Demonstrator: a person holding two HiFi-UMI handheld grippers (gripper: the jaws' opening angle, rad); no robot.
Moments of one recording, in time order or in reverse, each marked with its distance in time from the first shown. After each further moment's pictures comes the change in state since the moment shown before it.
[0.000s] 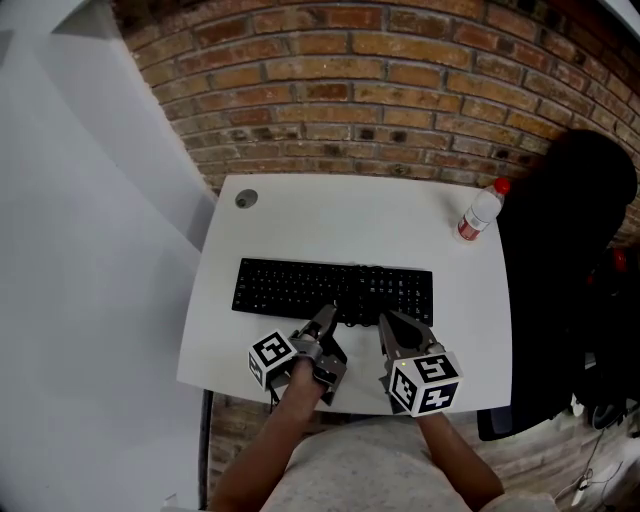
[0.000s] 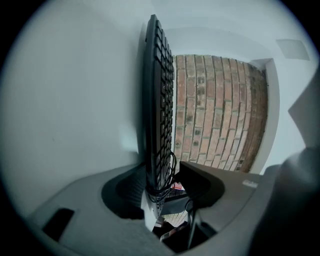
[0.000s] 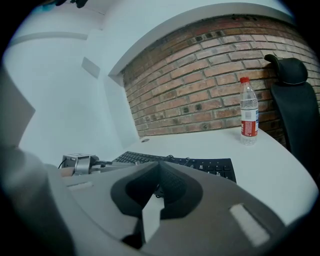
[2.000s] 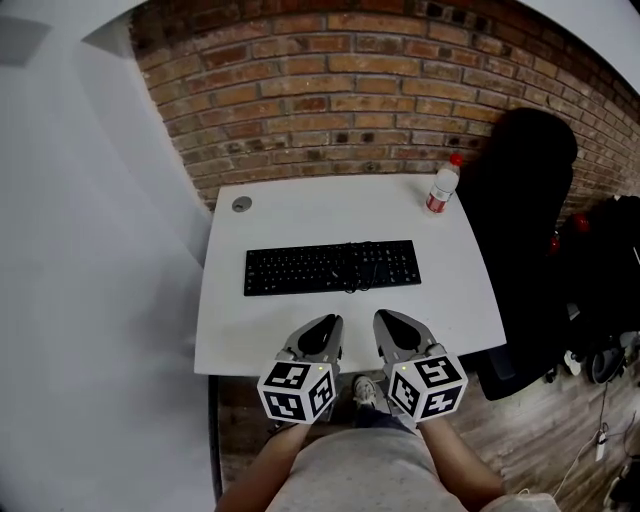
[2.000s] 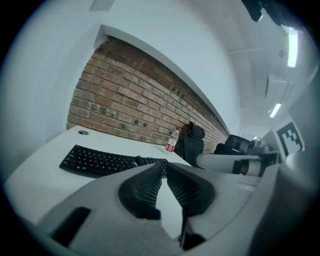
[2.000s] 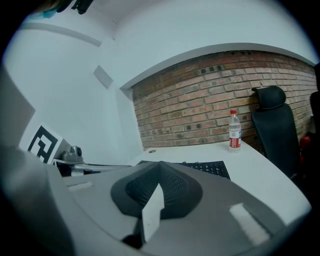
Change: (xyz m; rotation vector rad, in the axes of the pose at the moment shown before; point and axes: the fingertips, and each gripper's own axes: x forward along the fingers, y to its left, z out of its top) left arm -0.146 -0.089 -0.078 1.383 0.191 -0.043; right arm -0.106 0.111 0.005 -0.023 -0.144 -0.101
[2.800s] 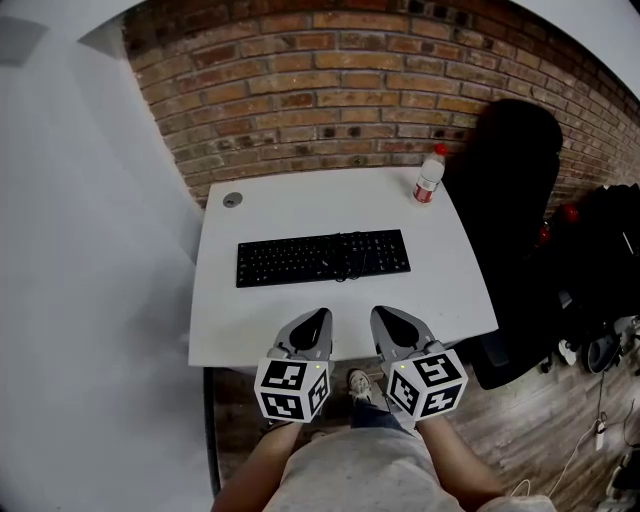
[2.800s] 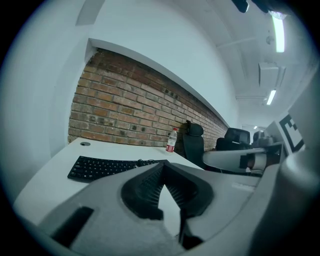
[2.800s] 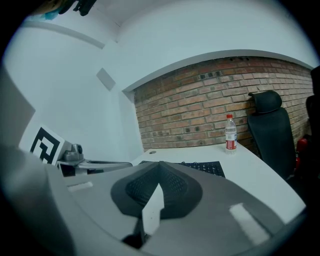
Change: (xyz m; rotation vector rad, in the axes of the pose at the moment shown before) left arm -0.018 -0.014 -0.001 0.130 -0.025 0.025; right arm -0.032 0.005 -0.003 -0.013 -0.030 -0.014
